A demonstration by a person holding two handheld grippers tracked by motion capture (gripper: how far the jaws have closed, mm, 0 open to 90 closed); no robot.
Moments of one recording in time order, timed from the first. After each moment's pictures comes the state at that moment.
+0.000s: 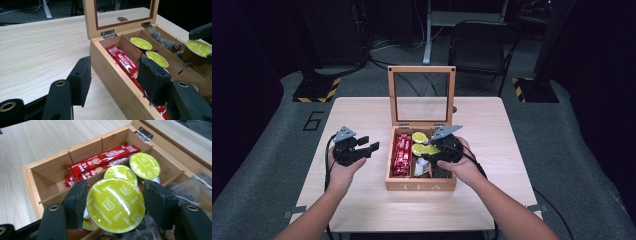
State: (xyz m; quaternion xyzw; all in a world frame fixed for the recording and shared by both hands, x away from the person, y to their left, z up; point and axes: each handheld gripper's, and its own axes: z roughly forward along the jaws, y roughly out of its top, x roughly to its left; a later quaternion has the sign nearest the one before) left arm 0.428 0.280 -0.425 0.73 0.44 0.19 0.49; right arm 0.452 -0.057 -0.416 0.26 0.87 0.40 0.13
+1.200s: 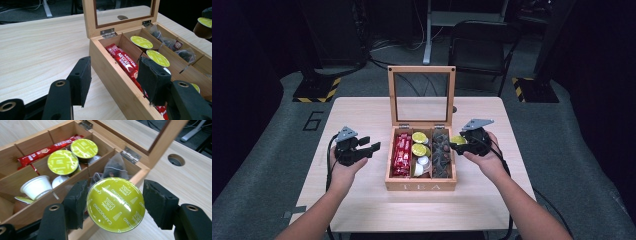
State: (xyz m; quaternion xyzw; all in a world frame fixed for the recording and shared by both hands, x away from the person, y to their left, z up) left arm 0.430 0.277 -0.426 0.73 0.44 0.19 0.48; right arm 0.468 -0.136 -0.408 0.33 0.84 0.39 0.19
